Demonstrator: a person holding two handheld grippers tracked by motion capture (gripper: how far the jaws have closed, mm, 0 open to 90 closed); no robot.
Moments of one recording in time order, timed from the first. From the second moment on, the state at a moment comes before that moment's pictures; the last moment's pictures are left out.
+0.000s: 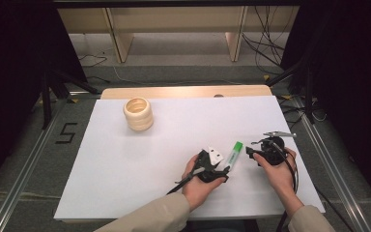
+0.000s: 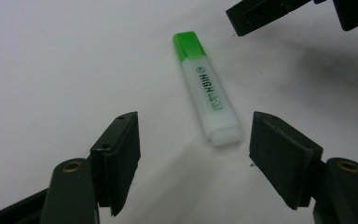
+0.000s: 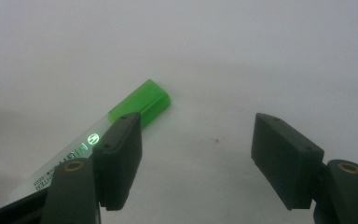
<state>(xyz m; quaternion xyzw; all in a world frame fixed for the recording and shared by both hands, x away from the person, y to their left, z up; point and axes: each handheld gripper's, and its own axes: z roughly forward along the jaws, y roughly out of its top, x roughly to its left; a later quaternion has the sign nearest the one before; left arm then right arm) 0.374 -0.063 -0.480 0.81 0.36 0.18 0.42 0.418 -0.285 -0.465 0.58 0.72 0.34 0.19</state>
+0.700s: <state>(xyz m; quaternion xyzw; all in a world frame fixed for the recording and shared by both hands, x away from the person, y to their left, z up) 0.397 -0.107 -0.498 0.81 0.40 0.19 0.39 0.420 -0.290 -0.466 0.58 0.71 0.34 0.19</state>
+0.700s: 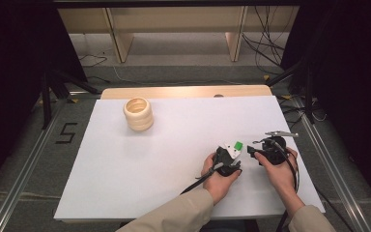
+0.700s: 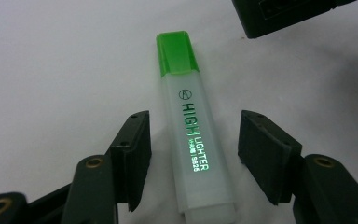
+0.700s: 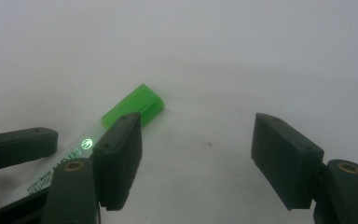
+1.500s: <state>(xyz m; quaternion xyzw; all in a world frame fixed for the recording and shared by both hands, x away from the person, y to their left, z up) 0.405 -0.106 -0.497 0.81 0.40 0.18 0.39 0.420 -0.291 -0.466 0.59 0.71 0.34 0.19</state>
